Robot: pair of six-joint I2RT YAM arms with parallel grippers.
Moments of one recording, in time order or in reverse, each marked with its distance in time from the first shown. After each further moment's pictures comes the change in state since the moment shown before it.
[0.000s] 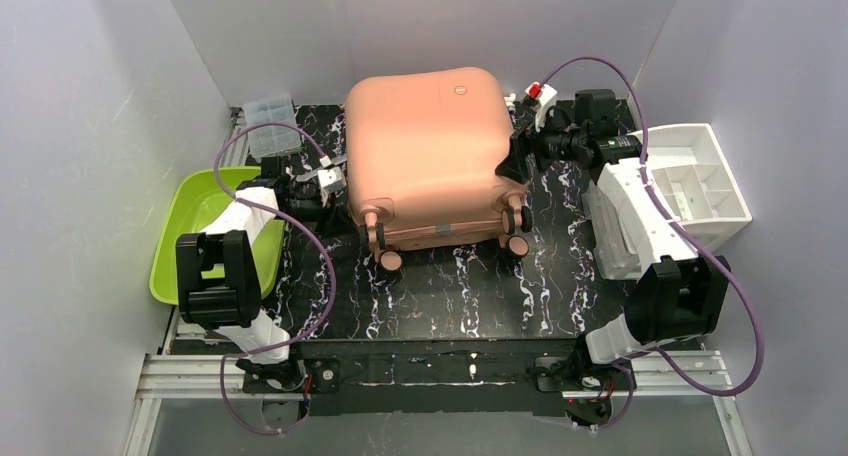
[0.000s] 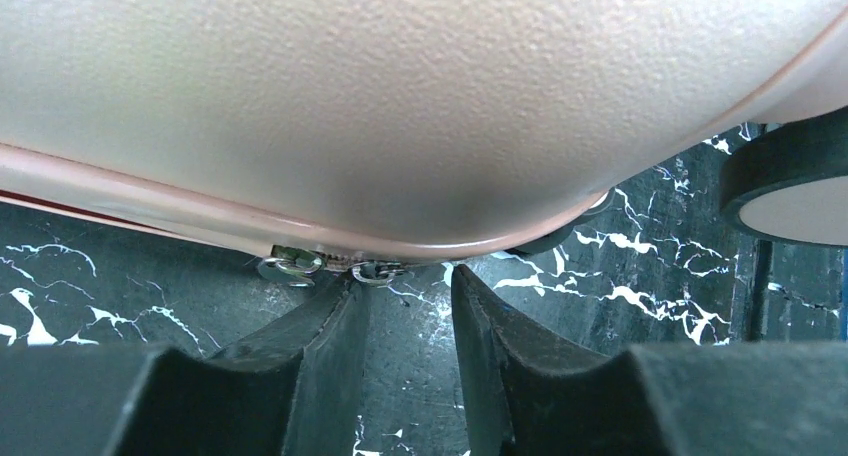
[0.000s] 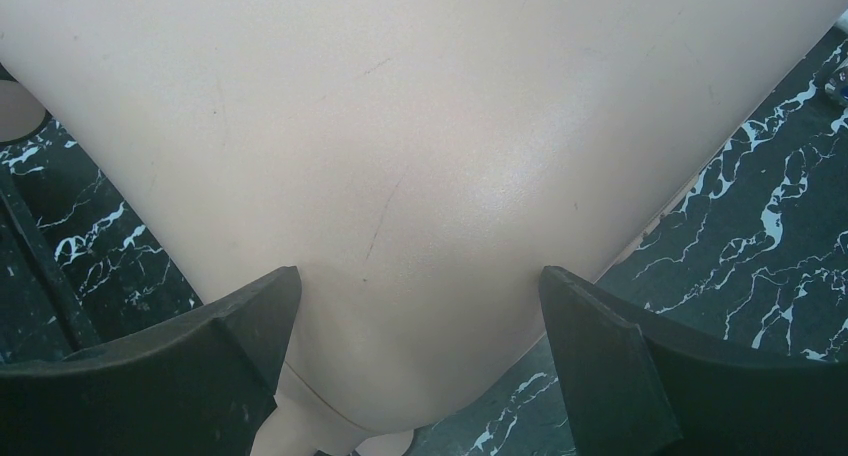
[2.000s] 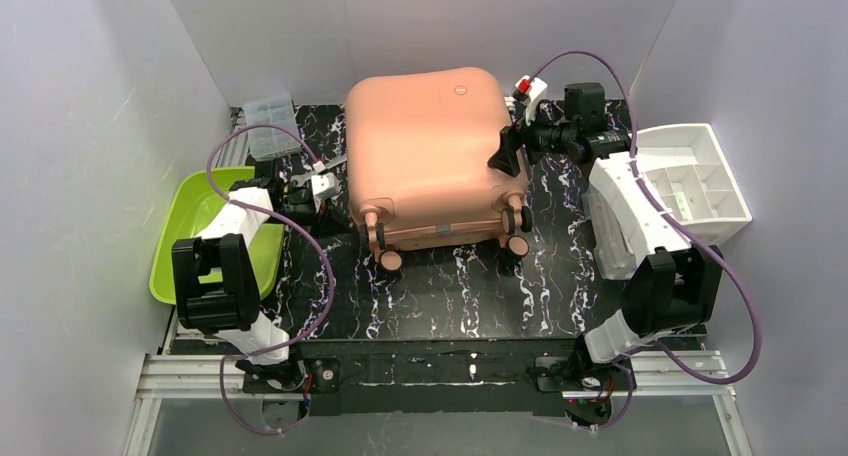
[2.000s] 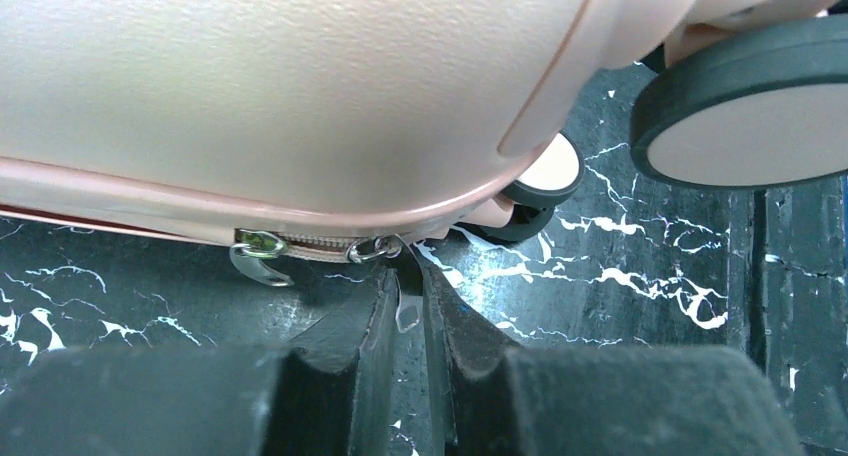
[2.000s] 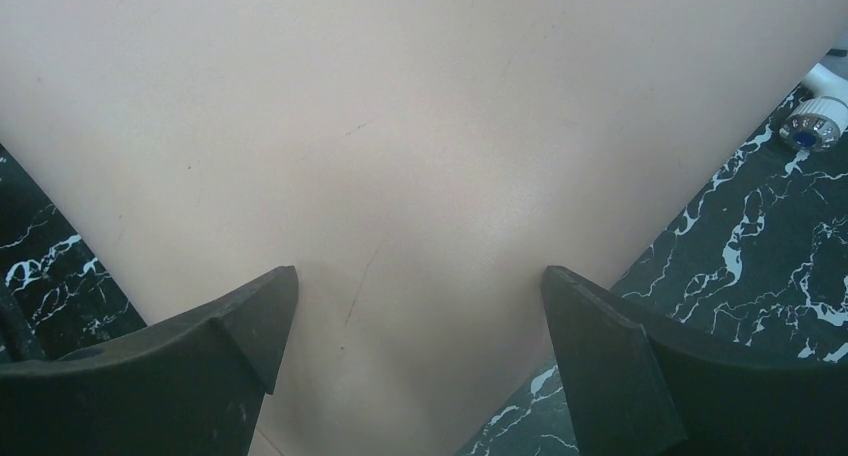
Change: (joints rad) left arm 0.035 -0.023 0.006 -0.144 0.069 0.190; right arm 0.043 0.049 0.040 0.050 0.050 -0.003
